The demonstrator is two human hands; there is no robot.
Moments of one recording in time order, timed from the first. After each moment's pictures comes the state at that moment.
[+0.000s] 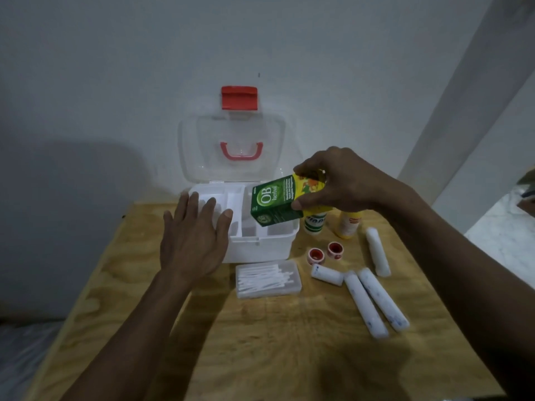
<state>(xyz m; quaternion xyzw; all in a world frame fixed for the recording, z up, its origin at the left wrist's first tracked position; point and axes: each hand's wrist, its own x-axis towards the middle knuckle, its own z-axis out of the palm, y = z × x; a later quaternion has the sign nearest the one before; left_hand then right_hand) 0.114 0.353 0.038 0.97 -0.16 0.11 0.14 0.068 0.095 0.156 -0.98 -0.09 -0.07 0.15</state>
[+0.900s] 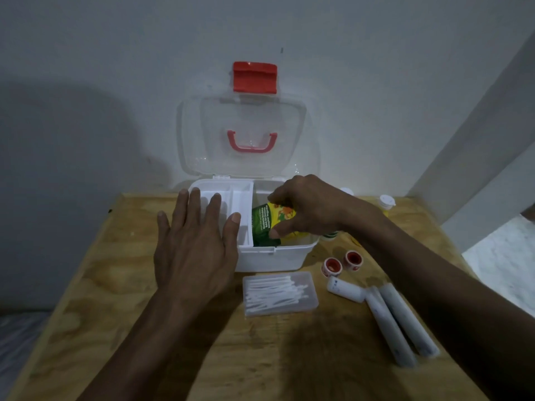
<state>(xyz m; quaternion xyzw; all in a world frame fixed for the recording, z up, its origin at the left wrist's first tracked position) 0.111 0.352 0.037 0.97 -0.14 0.09 0.16 0.124 0.143 0.100 -0.98 -0.11 0.07 0.12</state>
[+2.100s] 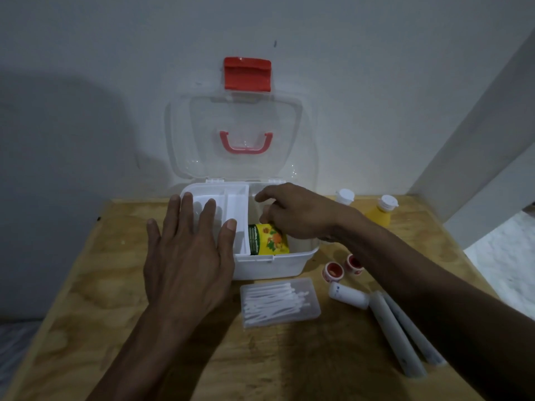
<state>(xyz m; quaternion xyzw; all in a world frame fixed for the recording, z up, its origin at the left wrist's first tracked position) 0.112 0.352 0.038 0.97 -0.14 0.10 0.16 0.133 0.159 0.087 -0.94 0.00 0.12 0.30</state>
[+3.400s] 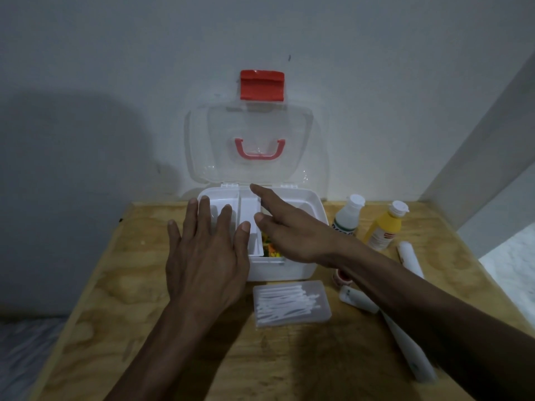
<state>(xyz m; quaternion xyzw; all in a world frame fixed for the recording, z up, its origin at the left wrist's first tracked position) 0.110 0.351 0.037 0.97 -0.14 0.10 0.16 0.109 0.188 0.079 -0.90 -0.05 0.09 0.42</state>
